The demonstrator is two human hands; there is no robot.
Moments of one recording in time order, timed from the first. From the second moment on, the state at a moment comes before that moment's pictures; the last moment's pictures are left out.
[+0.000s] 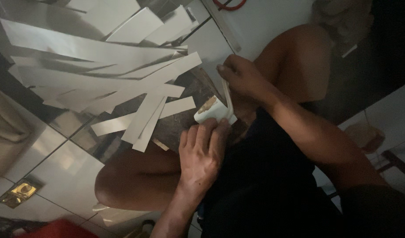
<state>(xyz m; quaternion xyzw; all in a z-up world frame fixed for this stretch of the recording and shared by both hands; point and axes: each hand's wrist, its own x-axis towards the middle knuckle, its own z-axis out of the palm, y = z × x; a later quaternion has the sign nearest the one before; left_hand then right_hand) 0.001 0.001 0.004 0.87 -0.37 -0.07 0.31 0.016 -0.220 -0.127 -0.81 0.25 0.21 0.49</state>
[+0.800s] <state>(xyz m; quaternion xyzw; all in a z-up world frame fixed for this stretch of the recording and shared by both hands) 0.006 -0.011 0.008 0.88 -0.39 -0.03 0.28 0.025 -0.228 -0.169 -0.81 0.30 0.20 0.46</state>
